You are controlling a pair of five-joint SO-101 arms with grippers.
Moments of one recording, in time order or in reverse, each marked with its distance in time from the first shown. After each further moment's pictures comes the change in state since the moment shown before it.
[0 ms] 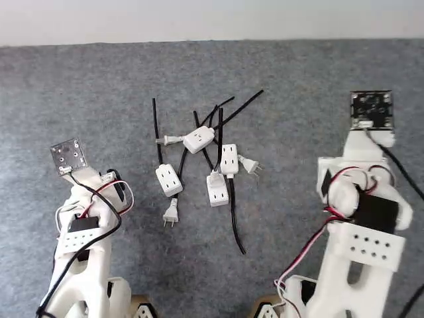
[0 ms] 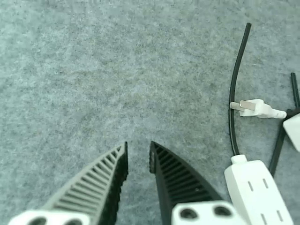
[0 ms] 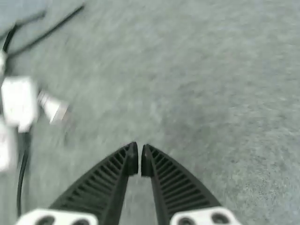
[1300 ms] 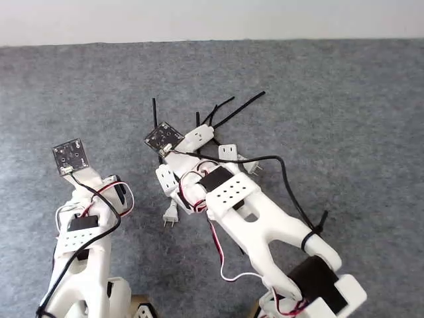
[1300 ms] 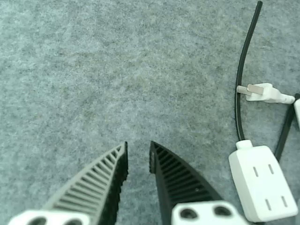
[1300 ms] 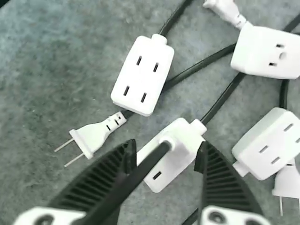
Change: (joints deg) left arm 0.0 0.0 -0.8 5.0 0.0; right arm -50.5 41.3 -0.1 -26.4 -5.5
